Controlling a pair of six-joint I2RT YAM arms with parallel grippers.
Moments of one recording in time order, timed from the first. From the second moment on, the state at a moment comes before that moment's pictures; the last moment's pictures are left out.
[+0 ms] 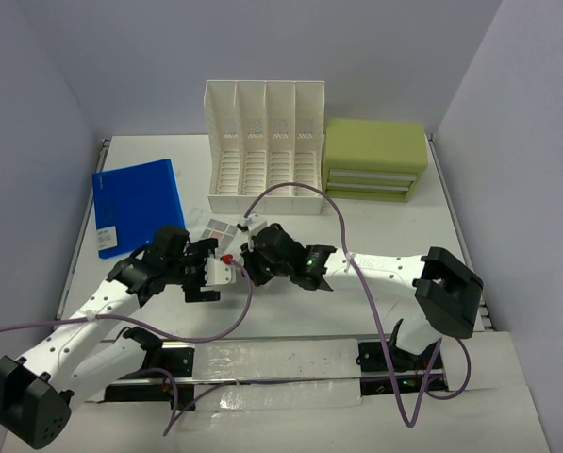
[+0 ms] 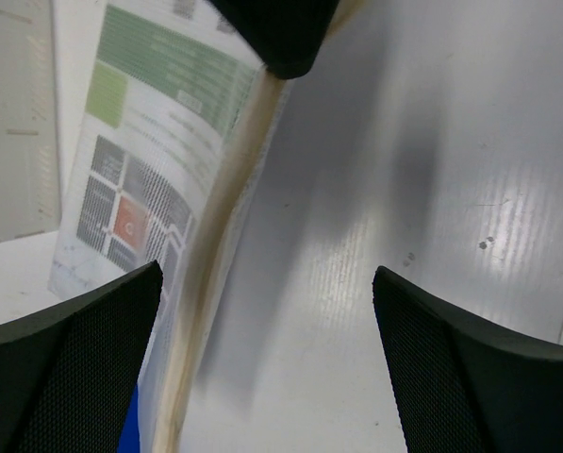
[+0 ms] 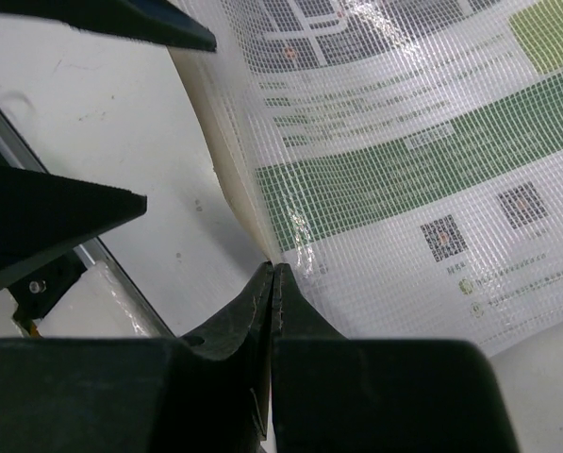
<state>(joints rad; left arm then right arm) -0.54 0.89 0.63 -0.63 0.37 1.00 1.07 1.53 0.95 -0.06 0.04 0.41</state>
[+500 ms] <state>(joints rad) -0.49 1.00 0.60 -0.48 0.34 1.00 1.05 1.52 0.92 -0.02 0.02 0.41</state>
